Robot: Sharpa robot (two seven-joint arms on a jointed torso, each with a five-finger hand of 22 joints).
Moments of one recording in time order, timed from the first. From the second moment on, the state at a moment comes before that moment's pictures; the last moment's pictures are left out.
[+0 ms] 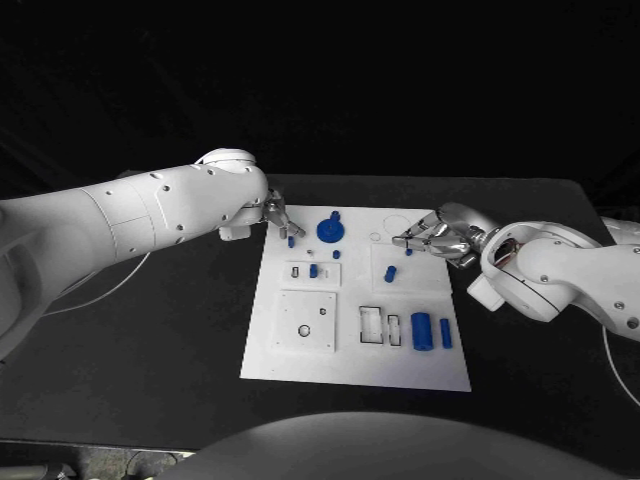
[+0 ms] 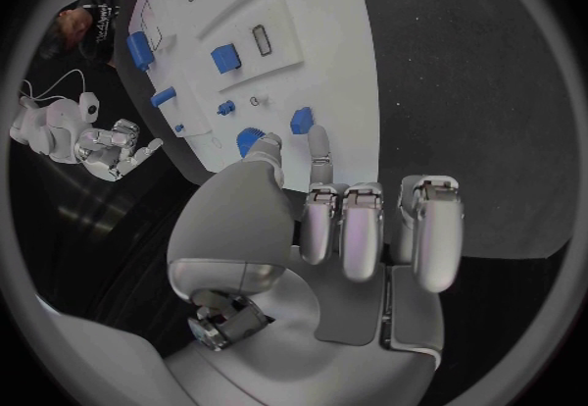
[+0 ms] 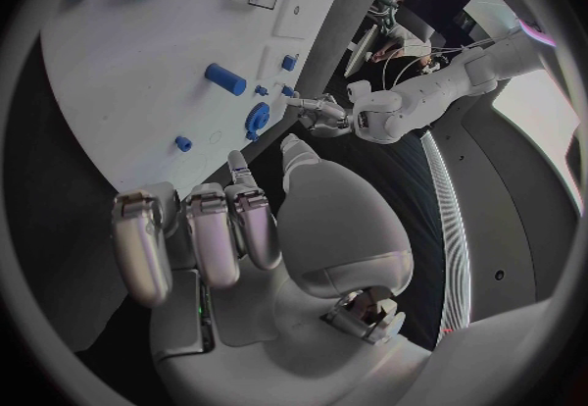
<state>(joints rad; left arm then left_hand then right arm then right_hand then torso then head) 1.34 -0.42 -0.23 0.98 -1.07 0.21 -0.49 1.11 -0.05 -0.06 0.29 0.35 1.12 0.02 0.25 0.84 1.47 -0.04 1.57 1.31 1.47 -0.06 1.57 1.31 0.02 1.47 0.07 1.57 1.31 1.25 -0.94 -0.21 1.67 -0.86 -0.37 -0.21 1.23 0.05 0.00 0.25 0.24 0.87 0.21 0.10 0.09 1.46 0.14 1.58 1.31 1.47 0.08 1.57 1.31 0.01 1.46 0.19 1.57 1.31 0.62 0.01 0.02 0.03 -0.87</state>
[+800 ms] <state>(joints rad) 1.34 -0.40 -0.23 0.95 -1.07 0.26 -0.51 1.16 -0.02 -0.05 0.29 0.35 1.12 0.02 0.24 0.82 1.47 -0.04 1.57 1.31 1.47 -0.06 1.57 1.31 0.02 1.47 0.07 1.57 1.31 1.25 -0.94 -0.21 1.67 -0.86 -0.37 -0.21 1.23 0.05 0.00 0.25 0.24 0.87 0.21 0.10 0.09 1.46 0.14 1.58 1.31 1.47 0.08 1.57 1.31 0.01 1.46 0.19 1.57 1.31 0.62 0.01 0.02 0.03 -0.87</state>
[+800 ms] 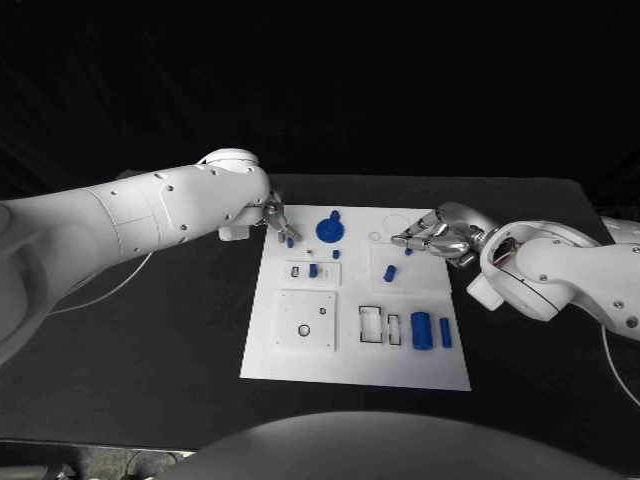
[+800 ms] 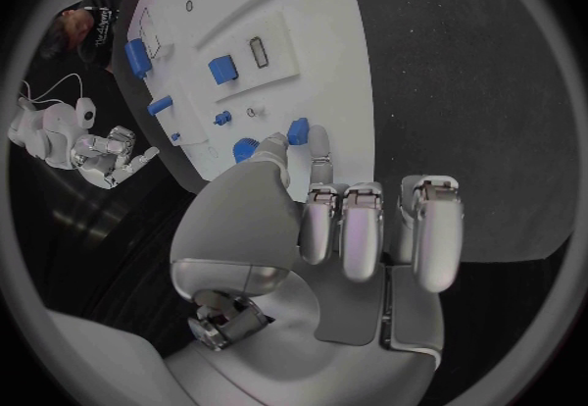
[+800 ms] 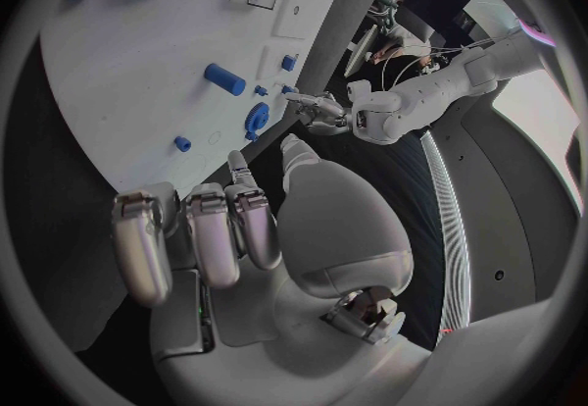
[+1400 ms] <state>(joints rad) 1.34 -0.39 -0.23 0.95 -1.07 0.28 -0.51 1.18 -0.01 -0.04 0.29 0.37 1.12 0.02 0.22 0.82 1.47 -0.04 1.57 1.31 1.47 -0.06 1.57 1.31 0.02 1.47 0.07 1.57 1.31 1.25 -0.94 -0.21 1.67 -0.86 -0.37 -0.21 1.23 0.05 0.00 0.25 0.24 0.87 0.21 0.10 0.09 1.46 0.14 1.58 1.31 1.47 0.08 1.57 1.31 0.01 1.46 0.19 1.57 1.31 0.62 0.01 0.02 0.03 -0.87</state>
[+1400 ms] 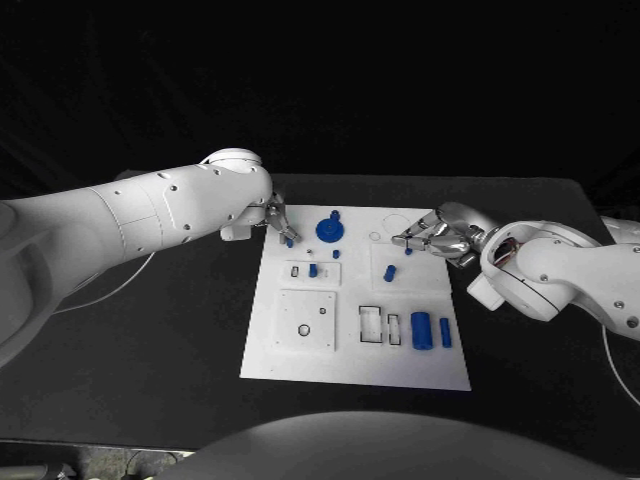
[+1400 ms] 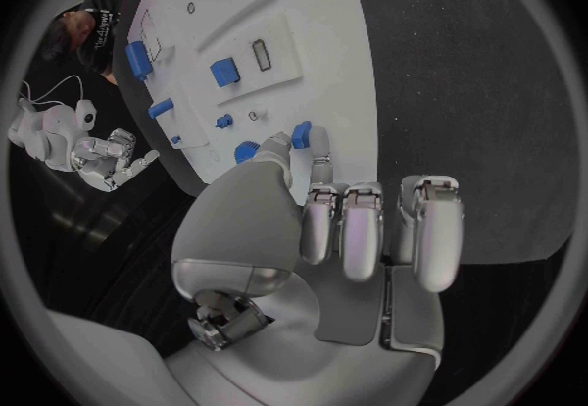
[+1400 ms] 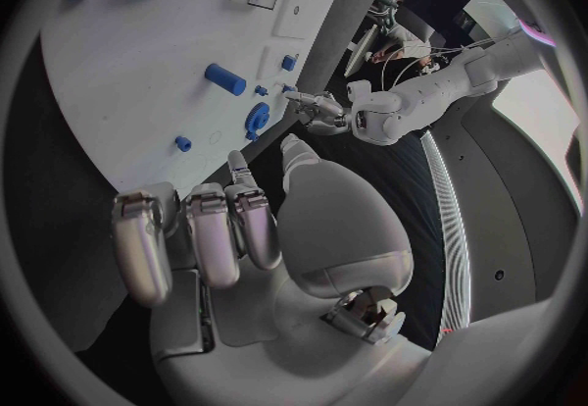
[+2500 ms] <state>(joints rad) 1.36 -0.48 -0.22 1.05 -1.04 0.24 -0.49 1.36 -0.02 0.06 0.29 0.56 1.13 0.02 0.20 0.81 1.47 -0.04 1.57 1.31 1.47 -0.06 1.57 1.31 0.02 1.47 0.07 1.57 1.31 1.25 -0.95 -0.21 1.67 -0.86 -0.37 -0.21 1.23 0.05 0.00 0.25 0.24 0.87 0.21 0.10 0.09 1.46 0.14 1.58 1.31 1.47 0.08 1.57 1.31 0.01 1.46 0.19 1.57 1.31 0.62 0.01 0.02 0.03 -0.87</state>
